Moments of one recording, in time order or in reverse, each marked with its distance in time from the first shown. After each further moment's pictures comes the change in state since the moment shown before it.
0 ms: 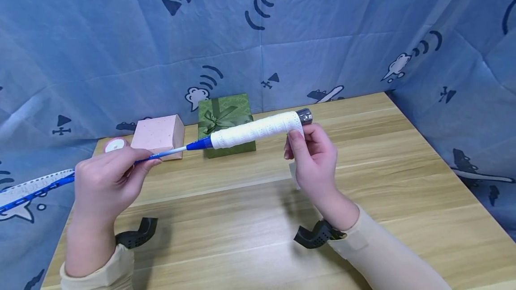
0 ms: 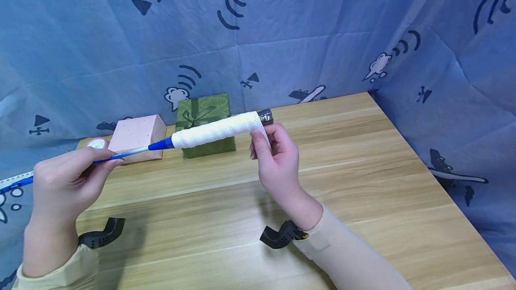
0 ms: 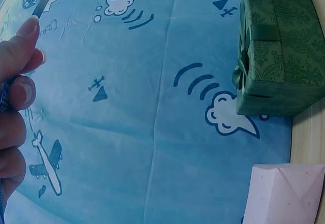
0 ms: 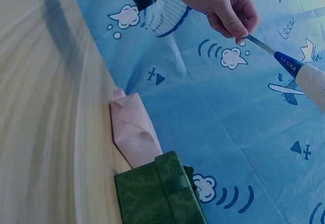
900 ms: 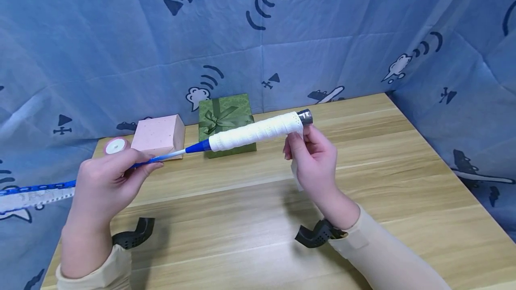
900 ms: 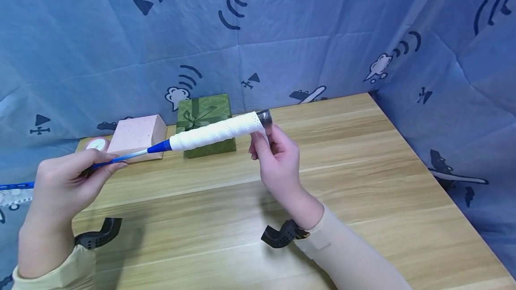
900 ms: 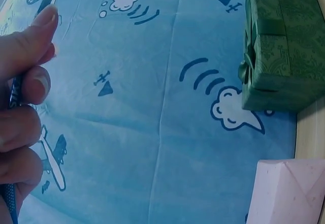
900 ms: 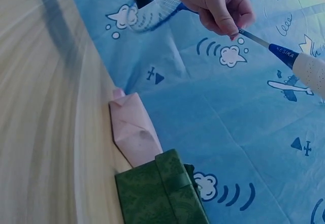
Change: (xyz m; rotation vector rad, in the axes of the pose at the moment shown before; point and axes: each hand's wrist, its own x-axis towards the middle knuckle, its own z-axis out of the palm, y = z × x) left_hand -0.009 -0.010 -0.008 -0.030 -0.144 -0.022; right_hand 0.001 0.004 -0.003 0.031 -0.039 0.031
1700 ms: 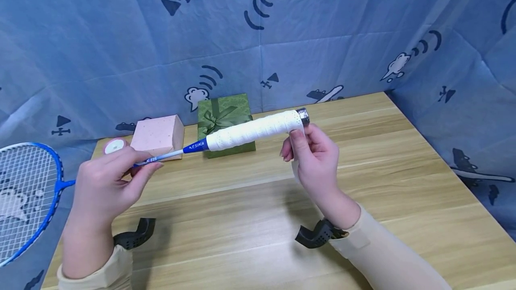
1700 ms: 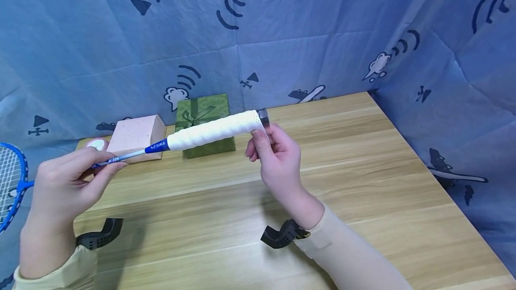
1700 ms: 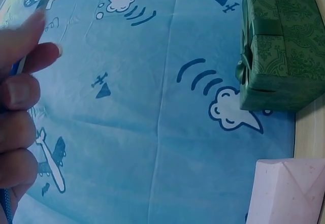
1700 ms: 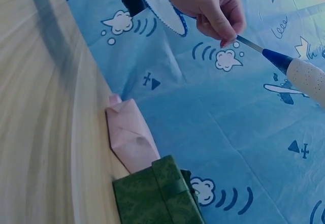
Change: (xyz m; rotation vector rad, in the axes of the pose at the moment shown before) left_hand 0.002 0.003 0.002 0.036 -0.021 -0.008; right_hand 0.001 -0.005 0.000 0.021 0.004 -0.002
